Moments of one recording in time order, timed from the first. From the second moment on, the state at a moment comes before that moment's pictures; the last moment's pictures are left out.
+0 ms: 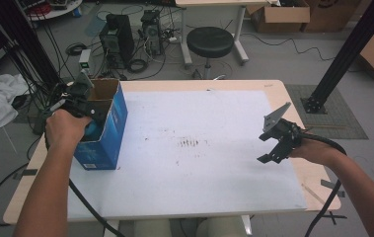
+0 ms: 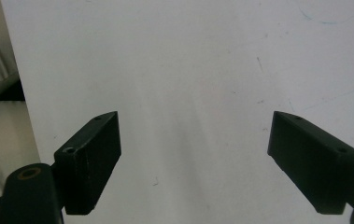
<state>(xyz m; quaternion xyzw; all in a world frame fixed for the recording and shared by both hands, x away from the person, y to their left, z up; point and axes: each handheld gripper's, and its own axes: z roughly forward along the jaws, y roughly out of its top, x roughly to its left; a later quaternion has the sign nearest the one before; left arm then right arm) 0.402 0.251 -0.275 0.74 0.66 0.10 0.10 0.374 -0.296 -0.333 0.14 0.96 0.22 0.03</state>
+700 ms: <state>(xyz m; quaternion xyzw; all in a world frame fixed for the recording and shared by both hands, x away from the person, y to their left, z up) 0.395 0.256 -0.253 0.73 0.66 0.11 0.11 0.372 -0.293 -0.327 0.14 0.96 0.22 0.03</state>
